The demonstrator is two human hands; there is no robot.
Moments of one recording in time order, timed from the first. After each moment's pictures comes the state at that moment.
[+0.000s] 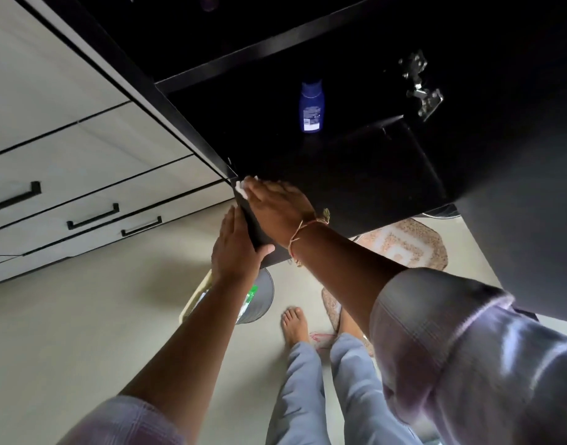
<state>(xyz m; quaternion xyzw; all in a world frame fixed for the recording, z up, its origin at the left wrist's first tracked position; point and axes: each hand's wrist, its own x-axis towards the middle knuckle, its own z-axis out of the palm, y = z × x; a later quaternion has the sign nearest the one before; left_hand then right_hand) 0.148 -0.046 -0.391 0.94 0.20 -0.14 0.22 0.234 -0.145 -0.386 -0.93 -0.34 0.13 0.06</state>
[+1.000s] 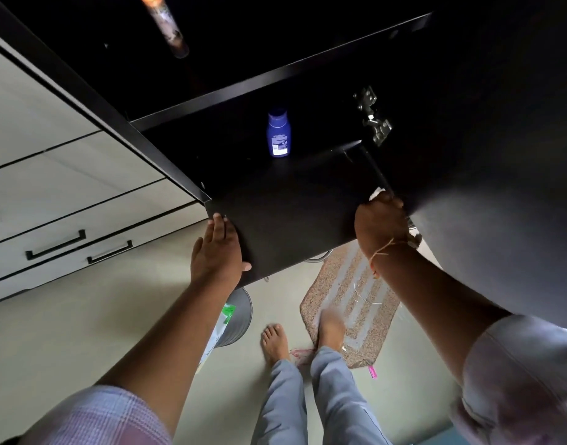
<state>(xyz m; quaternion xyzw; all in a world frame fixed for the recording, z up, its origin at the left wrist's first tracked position) 0.181 -0.055 -0.371 0.96 0.07 -0.26 0.03 0.242 -0.317 -0.372 -0.98 0.07 0.16 -0.09</state>
